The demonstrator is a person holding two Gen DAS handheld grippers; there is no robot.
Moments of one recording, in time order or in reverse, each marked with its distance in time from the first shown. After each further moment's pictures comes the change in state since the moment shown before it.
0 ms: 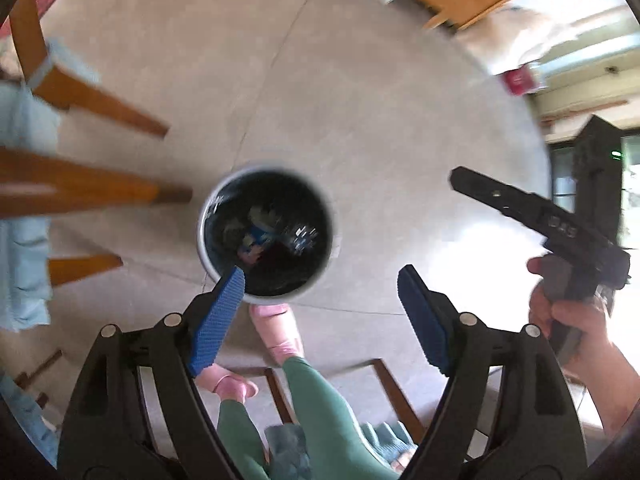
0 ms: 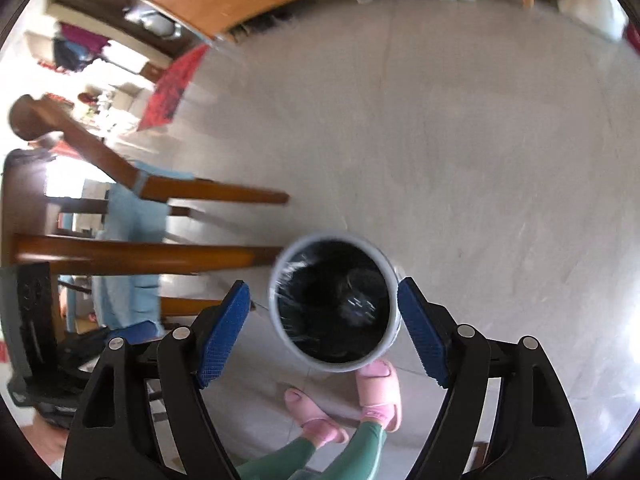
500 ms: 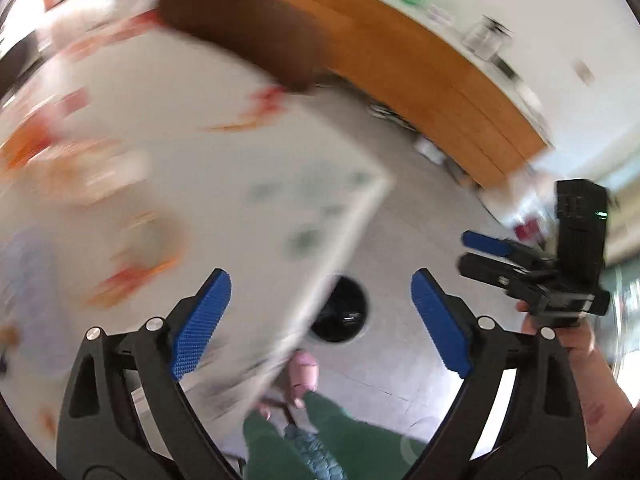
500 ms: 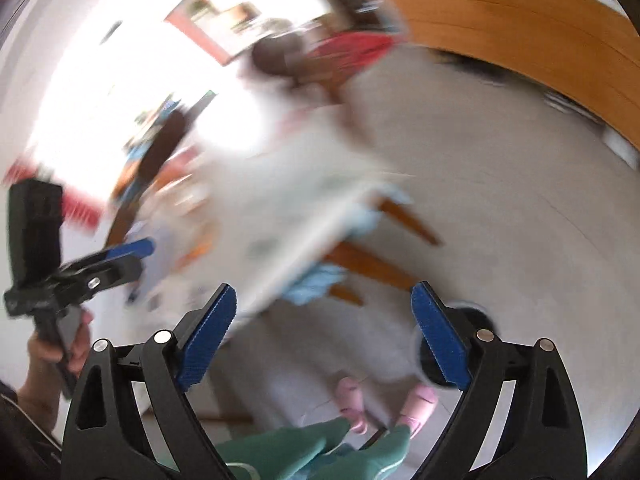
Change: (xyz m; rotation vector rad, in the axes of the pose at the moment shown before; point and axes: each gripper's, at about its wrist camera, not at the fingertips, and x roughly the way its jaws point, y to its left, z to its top) left arm -0.353 0.108 -0.103 -0.347 -0.426 0.162; right arm -0.109 0.346 0.018 -0.639 0.129 0.322
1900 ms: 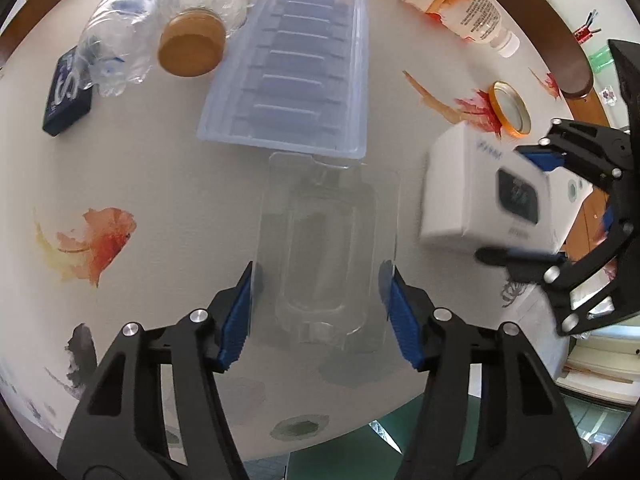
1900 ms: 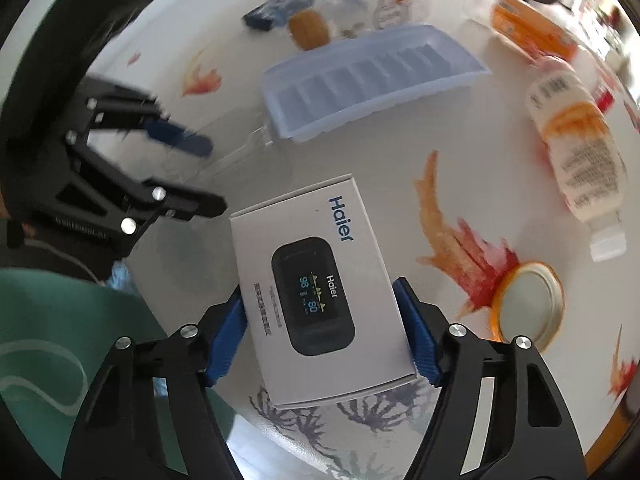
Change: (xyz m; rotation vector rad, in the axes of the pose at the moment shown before) left arm -0.023 0.204 -0.159 -0.477 0.108 0.255; right arm 0.246 0.257 -0.038 -1.046 0.568 0.105
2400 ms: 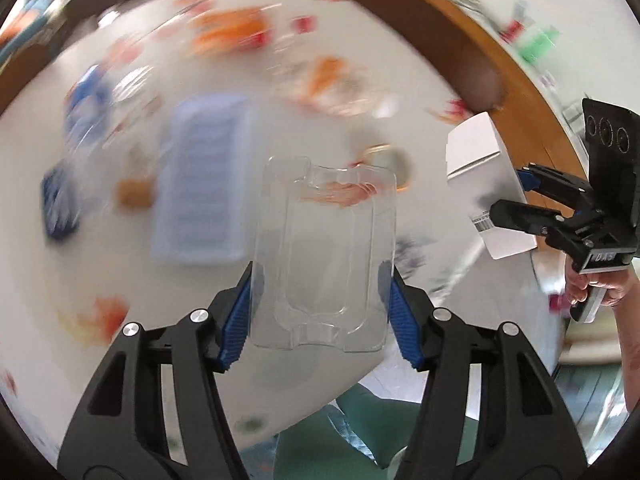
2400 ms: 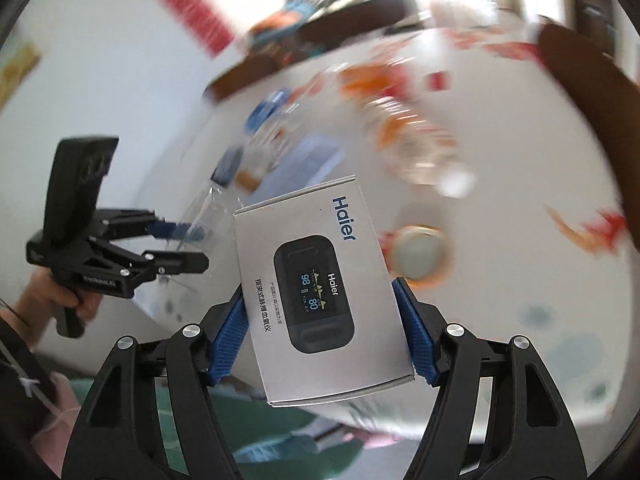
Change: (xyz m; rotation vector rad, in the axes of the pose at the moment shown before) left arm -0.086 -0.090 0.030 0.233 -0.133 -0.112; right arm -0.144 -0.060 -0.116 0.534 -0.436 0.042
